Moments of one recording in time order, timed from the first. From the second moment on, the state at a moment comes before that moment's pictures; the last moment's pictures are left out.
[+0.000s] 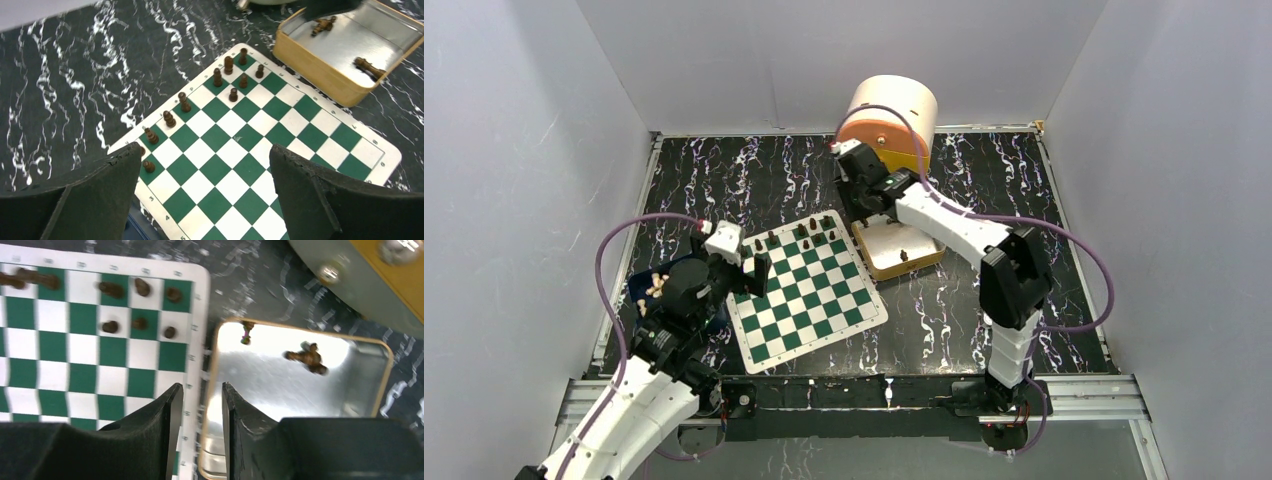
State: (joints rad) left arm -0.50 0.47 0.53 -0.31 -0.11 0.06; right arm 0.78 1.91 1.69 -0.62 0.16 0.18
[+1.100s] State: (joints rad) left arm -0.50 0.61 0.63 -0.41 -0.23 0.03; right arm 0.48 1.89 1.30 -0.27 0.19 0.12
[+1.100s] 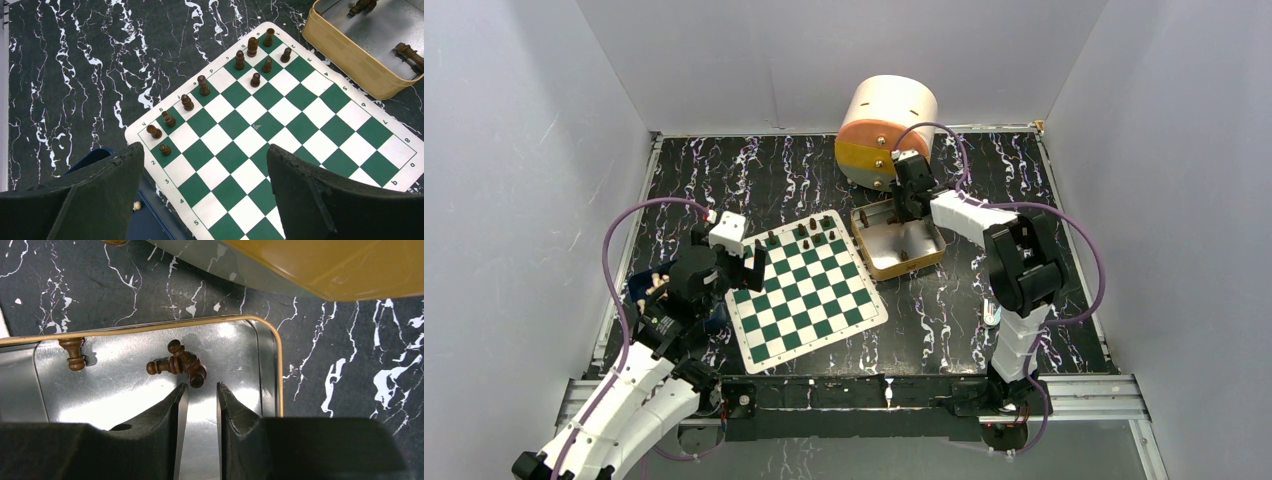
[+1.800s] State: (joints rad) left arm -0.50 0.60 0.63 -0.41 -0.23 0.04; right arm 0.47 1.93 1.32 -0.27 0.16 0.12
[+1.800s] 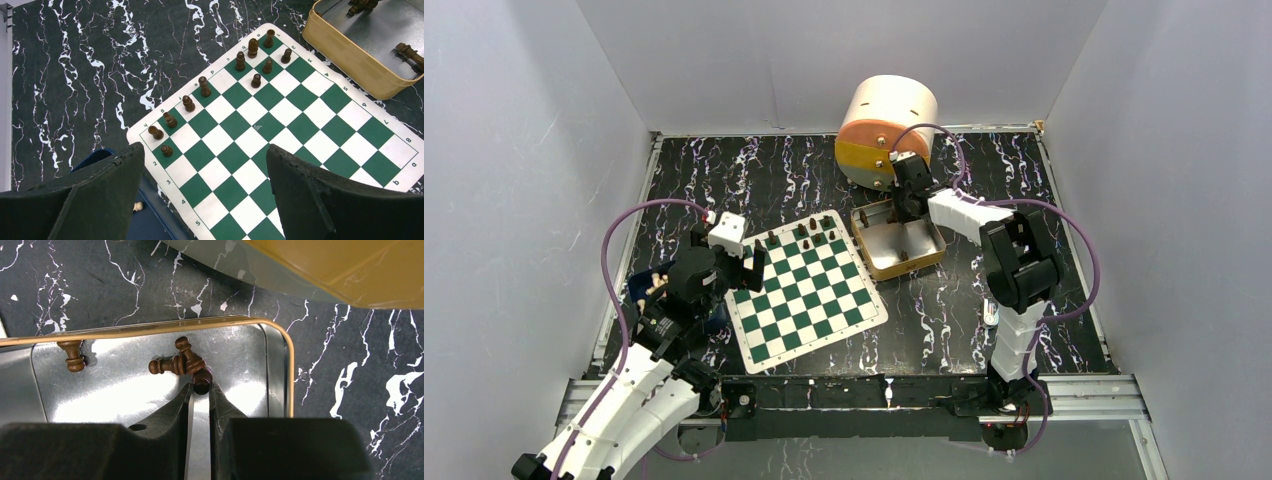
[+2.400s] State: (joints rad) left arm -0.50 0.60 0.63 -0.41 -0.23 0.04; right arm 0.47 1.89 1.40 -0.43 0.17 0.14
